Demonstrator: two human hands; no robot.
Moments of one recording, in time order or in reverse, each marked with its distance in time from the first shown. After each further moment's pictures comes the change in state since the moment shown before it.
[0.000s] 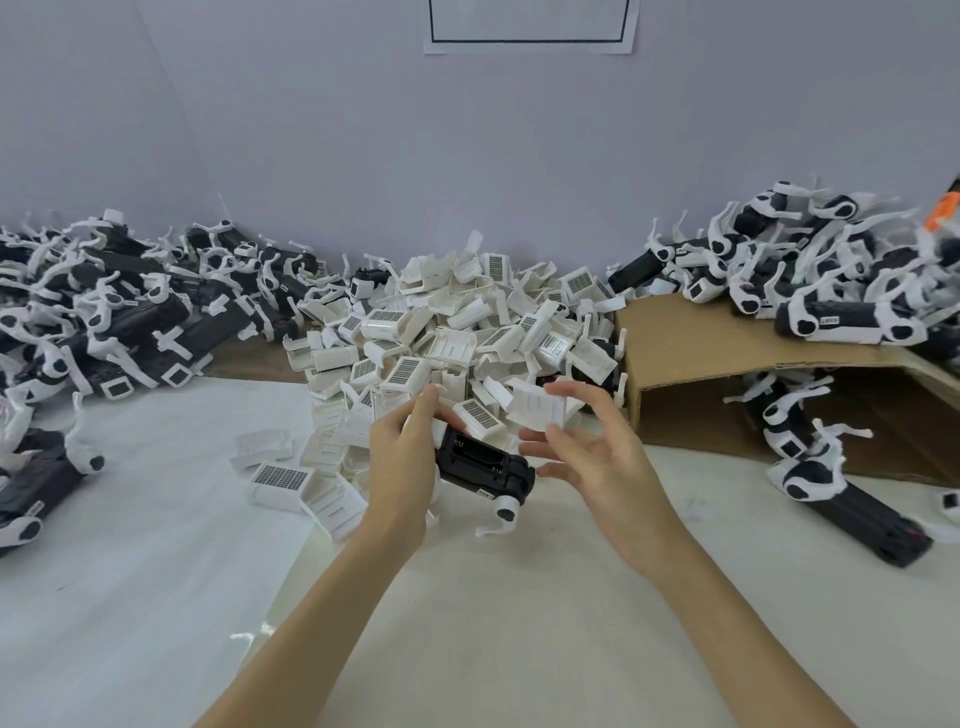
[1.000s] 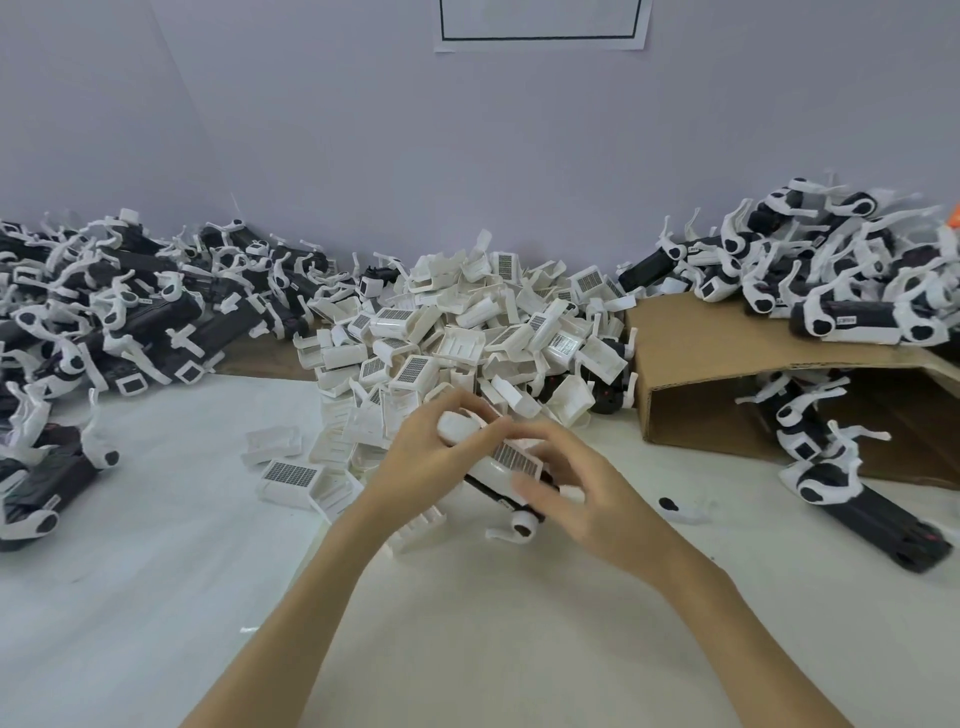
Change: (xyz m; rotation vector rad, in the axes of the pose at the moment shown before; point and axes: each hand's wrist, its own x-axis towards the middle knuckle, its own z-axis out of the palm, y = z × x) left_hand 0.011 0.004 -0.014 0.382 -0.403 0.267; right_hand -0.009 0.000 0.003 -0.455 -0.314 -0.050
